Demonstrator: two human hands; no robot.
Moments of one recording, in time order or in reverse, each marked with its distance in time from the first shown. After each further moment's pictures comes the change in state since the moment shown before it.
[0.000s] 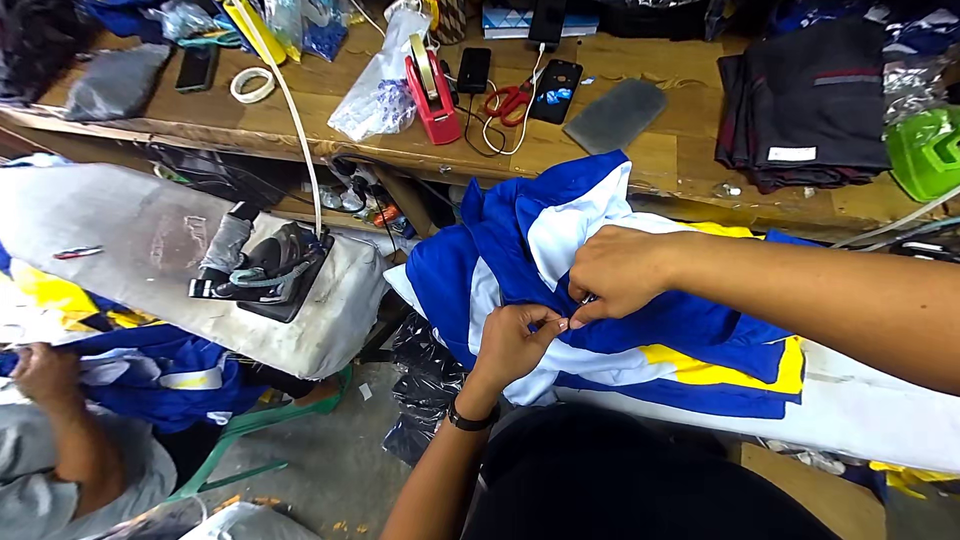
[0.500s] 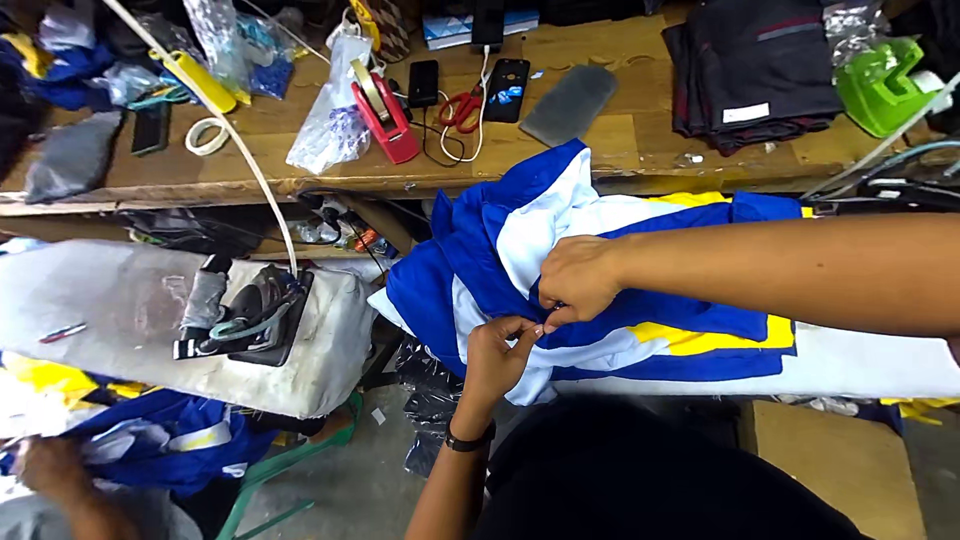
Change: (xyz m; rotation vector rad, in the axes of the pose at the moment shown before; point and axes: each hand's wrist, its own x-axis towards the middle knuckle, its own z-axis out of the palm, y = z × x) left_hand -0.009 -0.019 0.012 -0.010 0.043 0.047; right_hand 0.004 0.005 0.028 0.041 0.051 -0.060
